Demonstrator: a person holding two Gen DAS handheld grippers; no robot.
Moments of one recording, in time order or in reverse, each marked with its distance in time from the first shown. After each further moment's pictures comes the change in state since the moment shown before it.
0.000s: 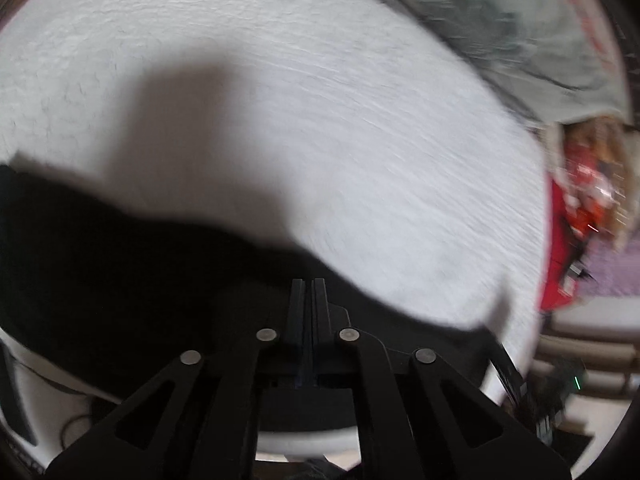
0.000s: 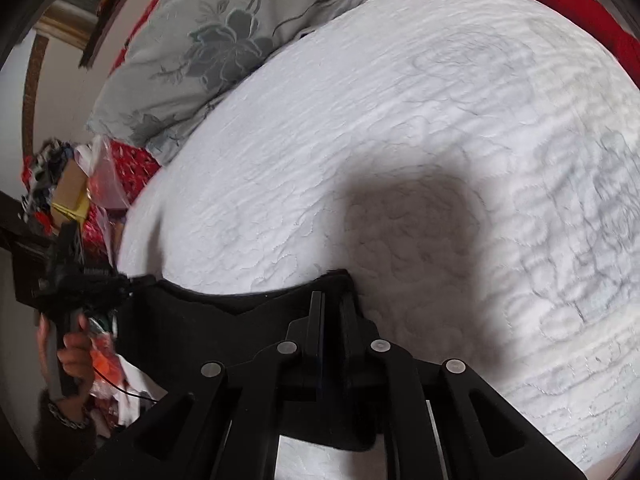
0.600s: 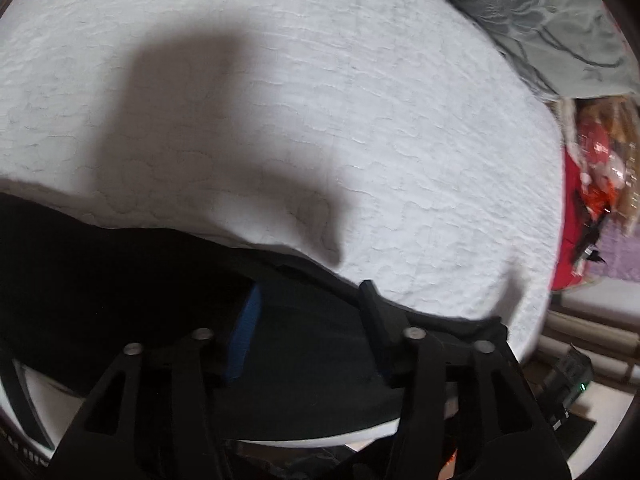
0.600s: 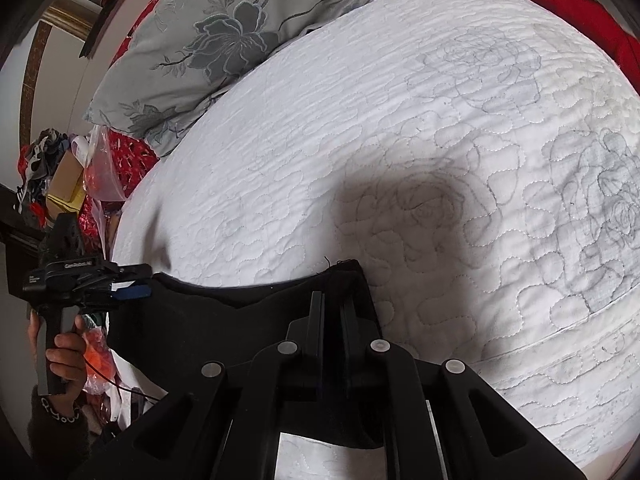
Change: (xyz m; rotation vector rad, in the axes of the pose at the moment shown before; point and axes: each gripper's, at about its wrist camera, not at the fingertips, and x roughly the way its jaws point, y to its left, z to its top) left arm 0.039 -0.017 0.039 0.004 0.127 0.124; right arm 0.013 0.018 -0.003 -0.070 0.029 -0.061
